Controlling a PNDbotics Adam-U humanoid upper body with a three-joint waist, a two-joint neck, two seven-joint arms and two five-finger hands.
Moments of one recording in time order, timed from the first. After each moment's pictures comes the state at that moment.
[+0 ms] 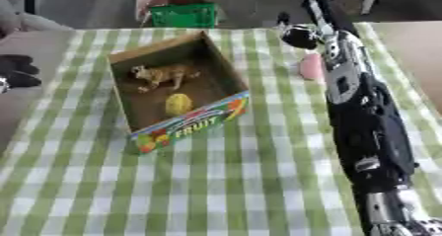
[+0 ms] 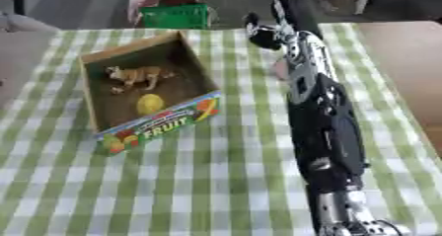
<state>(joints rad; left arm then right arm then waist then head) -0.14 0.53 0.08 -1.85 0.04 -0.03 -0.12 -0.96 0.01 -0.34 -1.05 1.26 -0.06 0.07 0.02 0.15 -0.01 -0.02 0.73</state>
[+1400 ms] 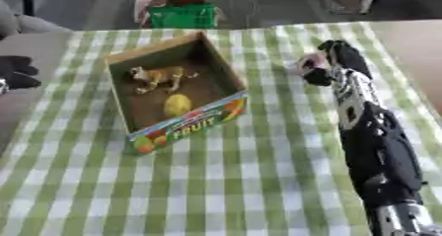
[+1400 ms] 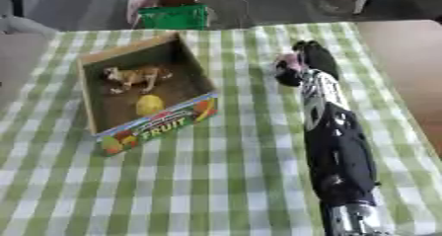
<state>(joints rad) -0.14 0.52 0.08 -1.85 0.04 -0.03 -0.12 -0.90 -0.03 -0.41 -0.87 1.42 0.12 0.11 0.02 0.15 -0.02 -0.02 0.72</state>
